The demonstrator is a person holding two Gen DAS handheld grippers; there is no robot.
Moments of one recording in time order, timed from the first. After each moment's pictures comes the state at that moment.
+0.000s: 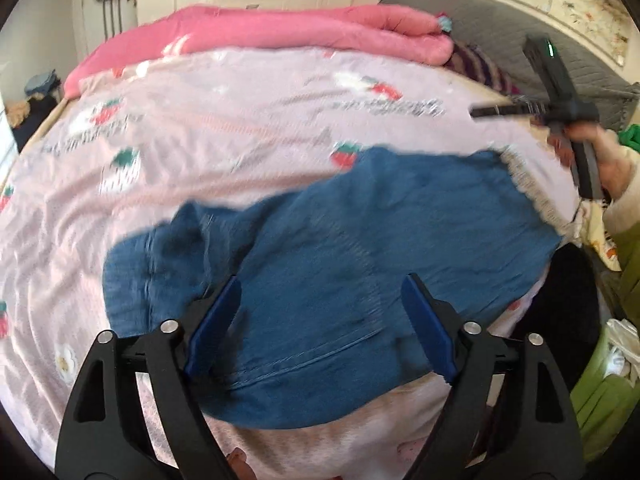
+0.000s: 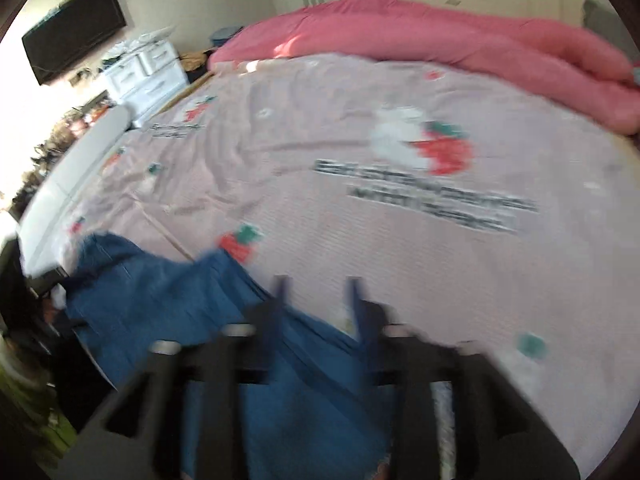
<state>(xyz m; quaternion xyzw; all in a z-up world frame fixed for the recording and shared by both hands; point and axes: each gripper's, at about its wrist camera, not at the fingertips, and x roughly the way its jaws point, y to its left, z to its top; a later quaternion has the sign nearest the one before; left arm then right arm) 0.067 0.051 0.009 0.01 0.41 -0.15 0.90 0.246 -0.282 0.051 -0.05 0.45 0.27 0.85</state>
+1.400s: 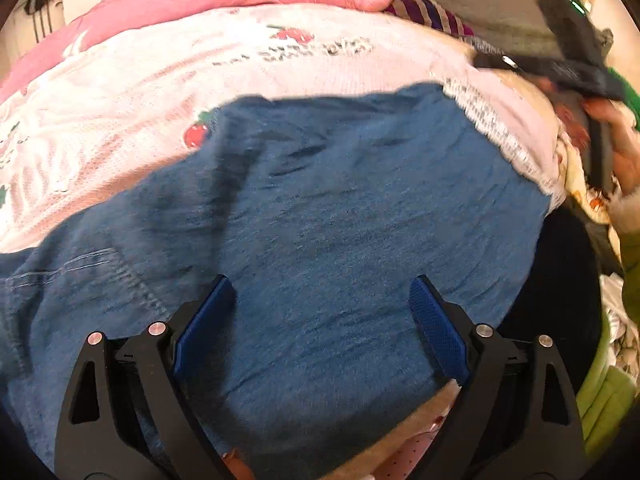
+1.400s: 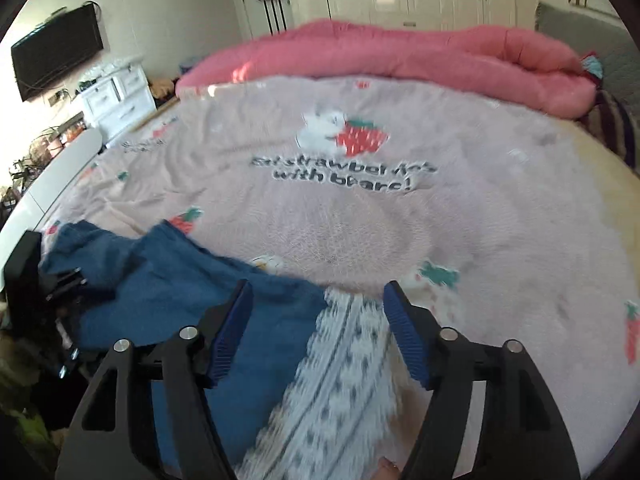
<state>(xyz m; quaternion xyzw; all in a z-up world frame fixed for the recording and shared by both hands) 0.105 -0.046 -0.042 0.05 0.46 -0.24 0.85 0.193 -0.349 0.042 -0.03 0.40 0.24 0.88</state>
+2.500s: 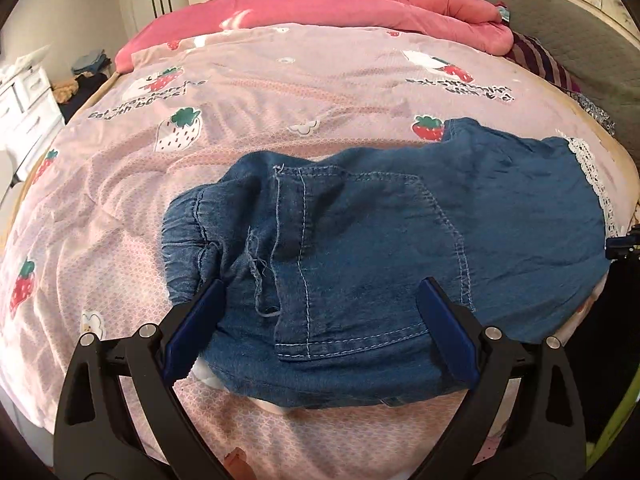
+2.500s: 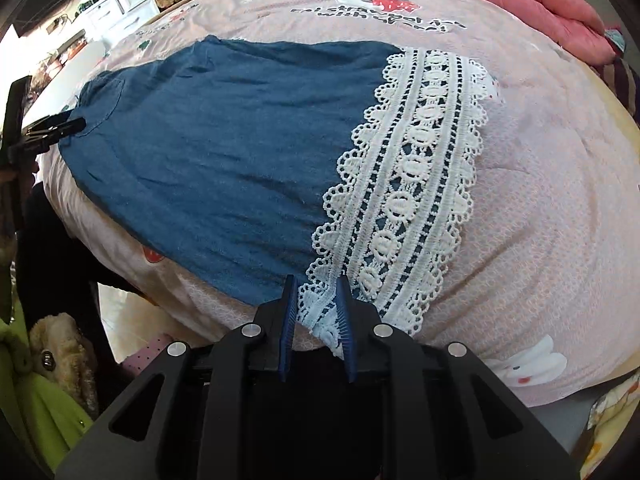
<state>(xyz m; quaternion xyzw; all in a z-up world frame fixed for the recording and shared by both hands) 0.073 0.089 -0.026 0.02 0.45 -0.04 0.89 0.093 -0.326 -0.034 -0.09 0.54 0.23 0.80</state>
